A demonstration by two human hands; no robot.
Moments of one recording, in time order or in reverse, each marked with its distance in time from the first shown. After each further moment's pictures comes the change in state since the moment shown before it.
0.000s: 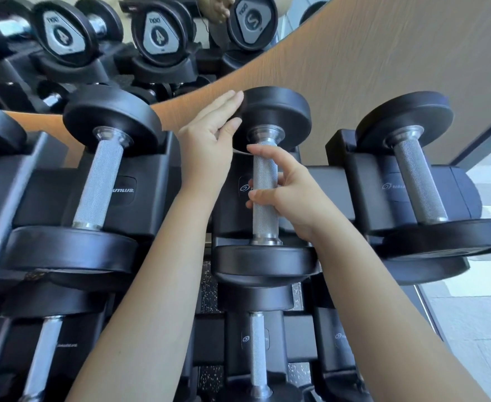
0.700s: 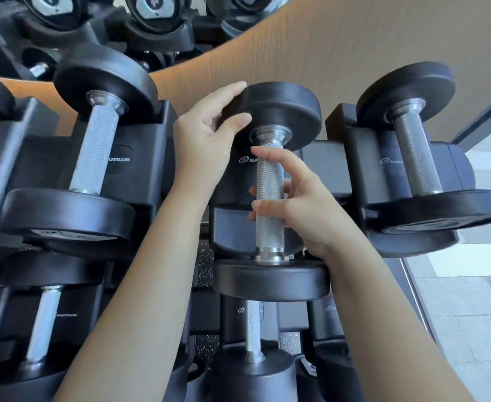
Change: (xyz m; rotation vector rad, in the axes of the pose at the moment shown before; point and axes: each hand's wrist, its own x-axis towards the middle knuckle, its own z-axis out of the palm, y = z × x) left_hand -0.034 0.017 -0.012 -0.172 -0.082 -0.120; right_hand -0.053 0.001 0.006 0.084 -0.058 0.036
